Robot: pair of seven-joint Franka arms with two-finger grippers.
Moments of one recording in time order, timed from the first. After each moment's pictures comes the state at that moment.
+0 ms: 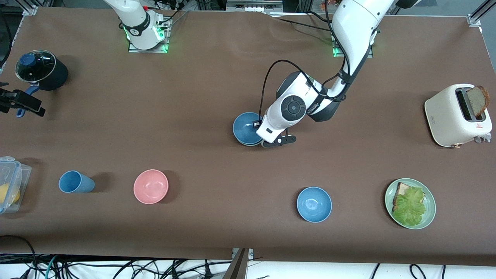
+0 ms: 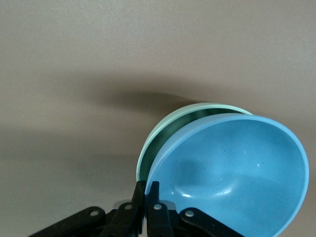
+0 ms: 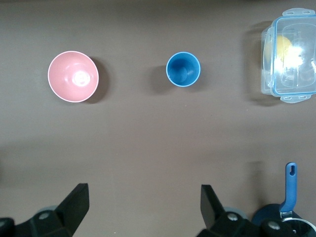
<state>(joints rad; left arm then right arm) -0.44 0.65 -0.25 -1.63 -0.19 2.18 -0.76 0.03 0.15 -0.11 -1.42 -0.02 1.59 0.00</state>
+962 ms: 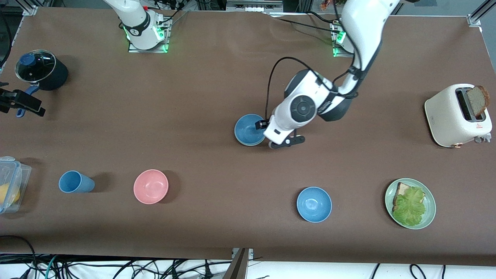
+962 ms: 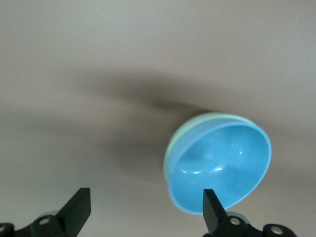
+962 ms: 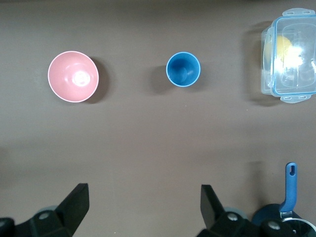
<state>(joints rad) -0.36 0.54 -0.23 -1.61 -0.19 2.01 -0.76 0.03 0.15 -0.11 -1.42 -0.02 1.59 0.00</state>
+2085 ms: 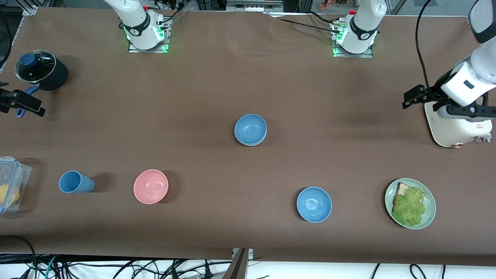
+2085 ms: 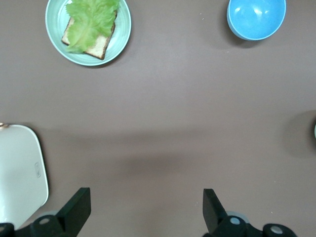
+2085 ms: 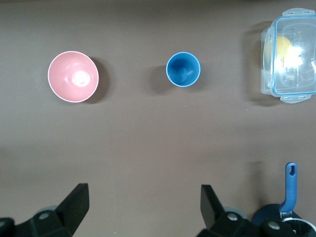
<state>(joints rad) -0.14 -0.05 0.15 -1.83 -0.04 1.73 0.03 0.03 0.15 -0.11 -1.42 -0.02 1.59 0.00</state>
